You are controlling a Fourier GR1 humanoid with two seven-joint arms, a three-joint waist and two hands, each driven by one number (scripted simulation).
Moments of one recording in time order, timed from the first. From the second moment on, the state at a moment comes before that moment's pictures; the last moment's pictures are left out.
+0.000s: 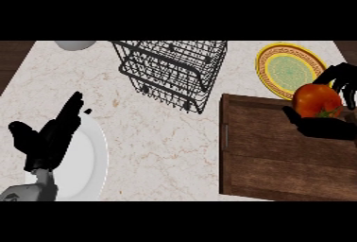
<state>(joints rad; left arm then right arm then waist) -0.07 0.23 0.05 -1.55 0.12 -0.04 0.21 -0.30 -0.30 -0.15 -1.89 0.73 0.16 0.24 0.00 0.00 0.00</state>
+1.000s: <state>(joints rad) -0.09 0.22 0.06 -1.56 0.11 -0.06 0.22 -0.95 -0.04 0.07 -1.48 0.87 0.14 0.64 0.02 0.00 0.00</state>
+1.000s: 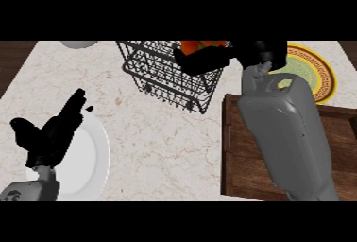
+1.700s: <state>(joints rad) -0.09 0.22 0.08 -1.57 0.11 -0.09 0.23 -1.12 -0.01 0.09 -1.06 0.84 -0.06 0.62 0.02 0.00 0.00</state>
